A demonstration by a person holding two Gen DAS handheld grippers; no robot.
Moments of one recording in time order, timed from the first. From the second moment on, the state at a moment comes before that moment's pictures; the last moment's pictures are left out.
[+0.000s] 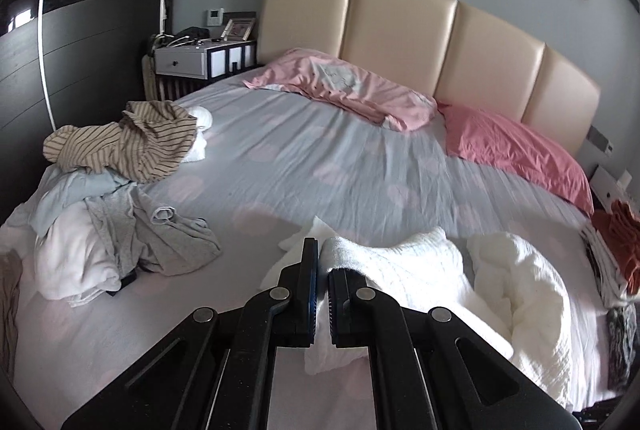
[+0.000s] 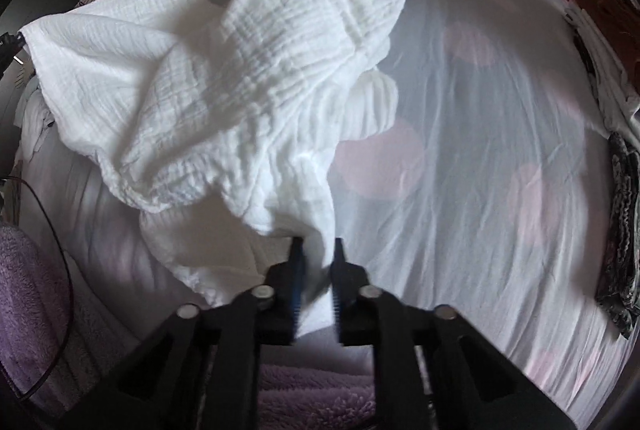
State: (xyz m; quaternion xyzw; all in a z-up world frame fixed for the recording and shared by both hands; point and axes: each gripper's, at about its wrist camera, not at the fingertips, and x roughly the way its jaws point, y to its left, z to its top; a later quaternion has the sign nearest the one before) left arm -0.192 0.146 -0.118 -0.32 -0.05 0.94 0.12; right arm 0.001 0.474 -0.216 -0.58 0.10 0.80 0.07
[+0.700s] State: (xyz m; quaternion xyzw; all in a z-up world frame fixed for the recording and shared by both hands) left arm -0.150 0.112 0.098 -0.11 -0.08 0.97 0.19; right arm 0.011 0.504 0.131 -0.23 -0.06 0.95 0.22
